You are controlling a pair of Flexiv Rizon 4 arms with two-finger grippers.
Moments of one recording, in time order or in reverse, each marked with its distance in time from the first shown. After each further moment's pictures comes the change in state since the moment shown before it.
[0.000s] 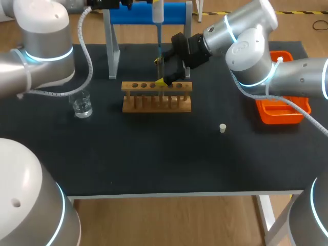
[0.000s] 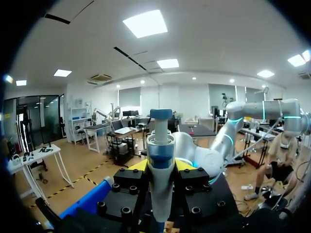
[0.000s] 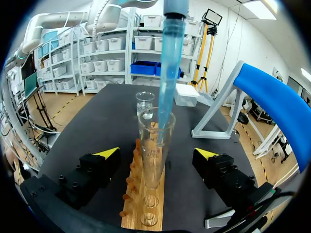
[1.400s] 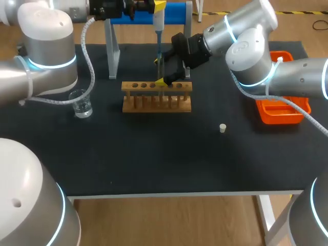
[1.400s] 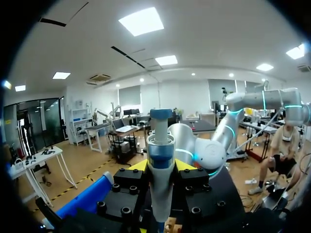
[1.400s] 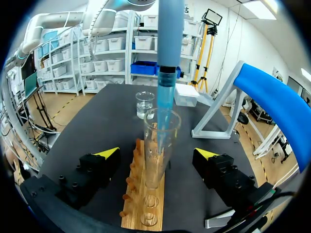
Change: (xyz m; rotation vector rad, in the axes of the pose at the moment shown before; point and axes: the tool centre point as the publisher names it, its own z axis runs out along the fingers) left arm 0.007 0.022 0.004 -0.025 -0.014 0.044; right arm 0.000 0.000 0.000 0.000 0.000 0.000
